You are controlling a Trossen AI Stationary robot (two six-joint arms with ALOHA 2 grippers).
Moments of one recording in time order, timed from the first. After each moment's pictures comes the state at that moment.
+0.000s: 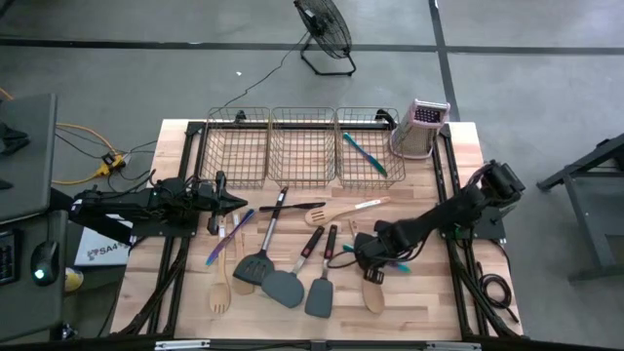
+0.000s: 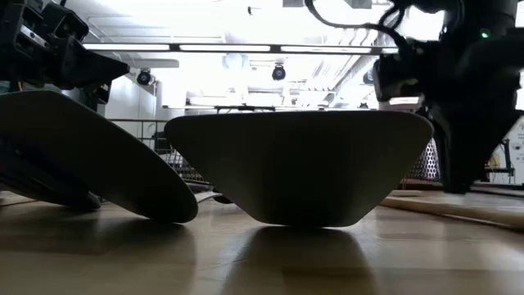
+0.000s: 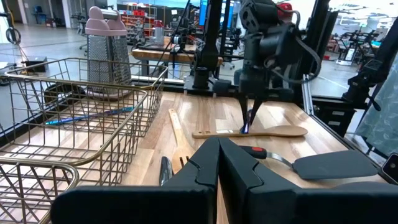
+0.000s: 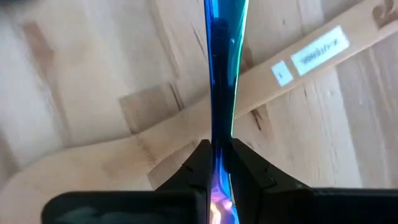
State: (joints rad) left arm 0.00 0.01 0.02 0.00 -0.01 -0.09; right arm 0.42 1.66 0.95 -0.60 0.05 0.77
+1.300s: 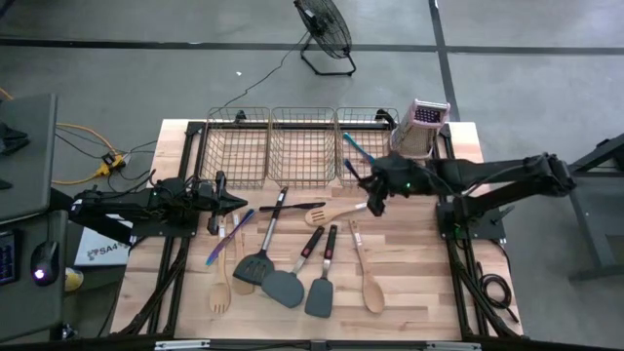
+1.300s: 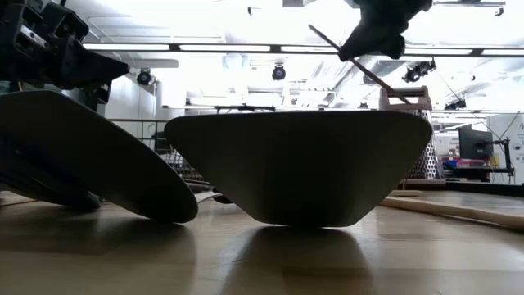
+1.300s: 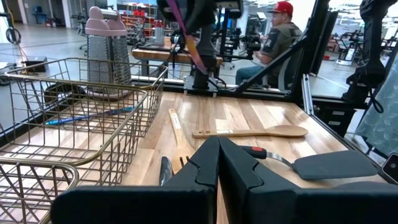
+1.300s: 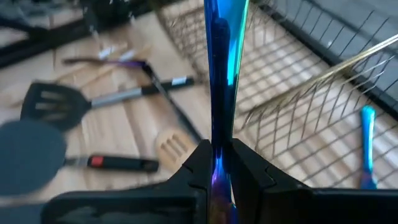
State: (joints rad) left arm 0.00 0.01 0.02 0.00 -0.01 -0.09; right arm 0.01 1.12 0.95 -0.48 0.29 0.40
